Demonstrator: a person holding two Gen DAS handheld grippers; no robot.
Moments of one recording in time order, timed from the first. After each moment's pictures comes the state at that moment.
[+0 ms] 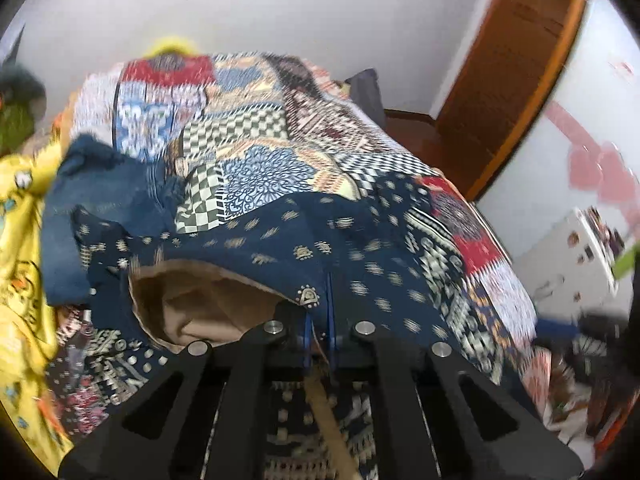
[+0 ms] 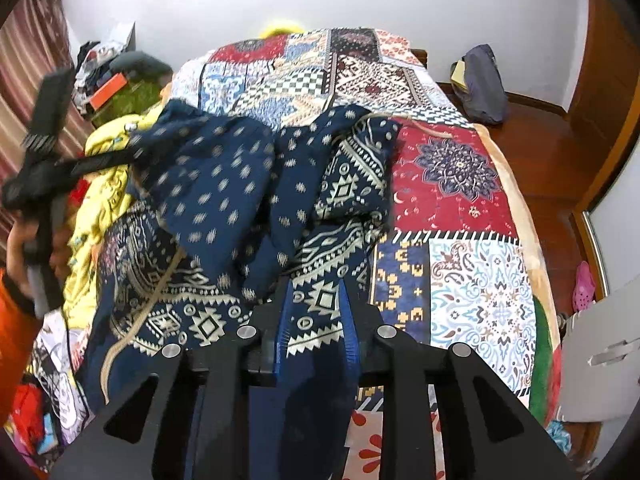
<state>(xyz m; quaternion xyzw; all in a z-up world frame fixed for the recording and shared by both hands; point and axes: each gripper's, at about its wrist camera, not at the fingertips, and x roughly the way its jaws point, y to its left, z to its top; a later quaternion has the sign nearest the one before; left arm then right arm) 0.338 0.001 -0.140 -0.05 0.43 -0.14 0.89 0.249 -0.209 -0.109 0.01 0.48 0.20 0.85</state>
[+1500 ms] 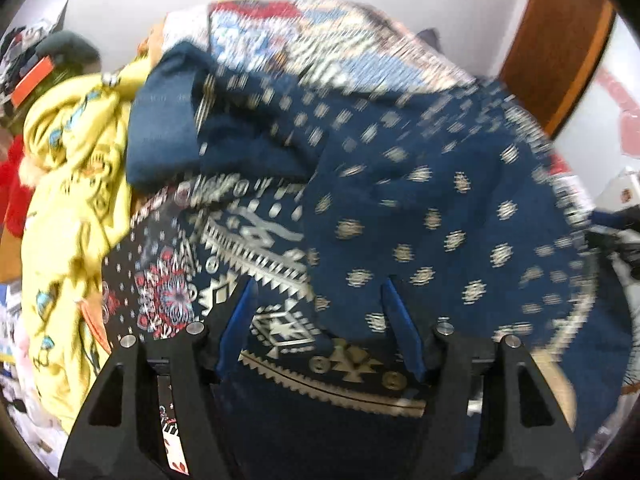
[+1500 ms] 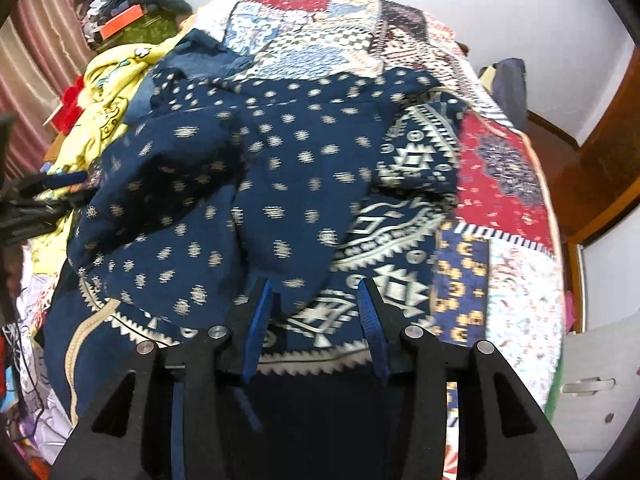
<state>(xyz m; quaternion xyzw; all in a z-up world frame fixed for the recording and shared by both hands) 0.254 0.099 -0.232 -0.01 0.50 -0.02 0.86 0.246 -0.149 -0.151 -0.10 0.52 0.20 0.83</state>
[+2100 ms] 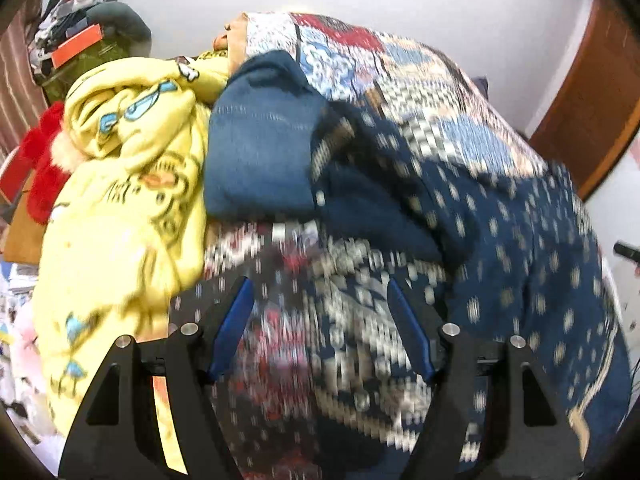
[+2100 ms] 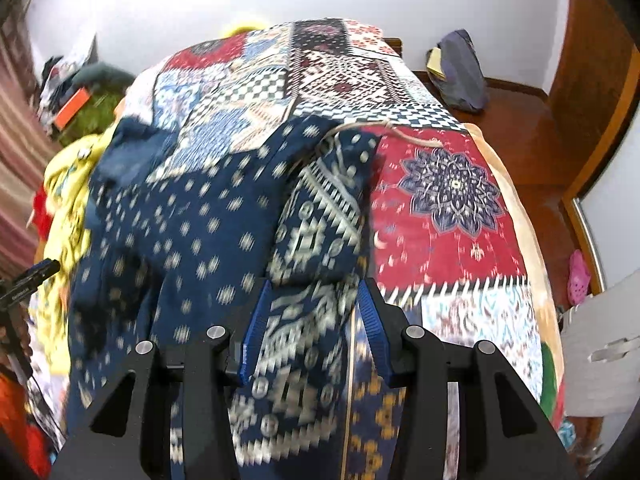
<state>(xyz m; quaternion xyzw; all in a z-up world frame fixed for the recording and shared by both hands) 0.298 0.214 -0.204 -0.09 0.45 0.04 0.89 0.331 -0.201 -0.140 0.03 0.51 0.14 0.85</state>
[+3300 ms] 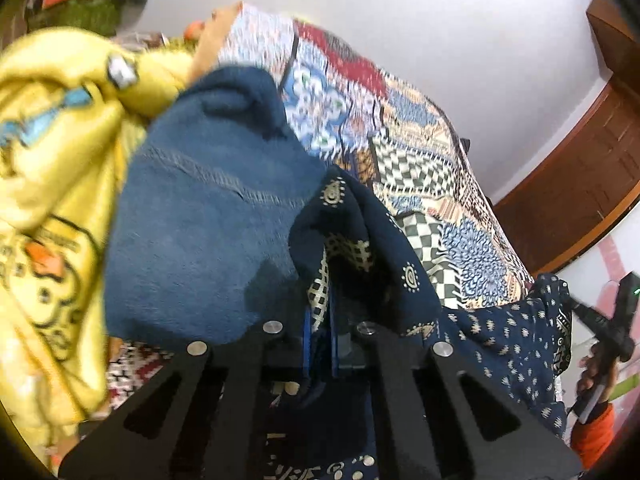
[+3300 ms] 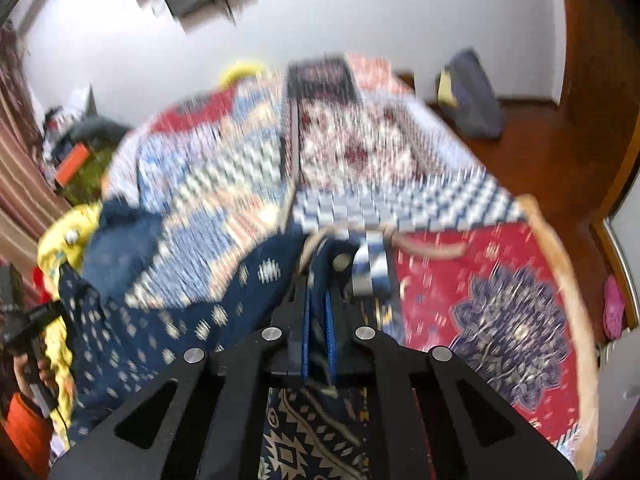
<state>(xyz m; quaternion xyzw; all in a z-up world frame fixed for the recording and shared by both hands) 0.414 0.234 -0.215 -0.22 0.41 0.00 0.89 0.435 -0.185 -0.136 0.09 0.43 0.16 0.88</state>
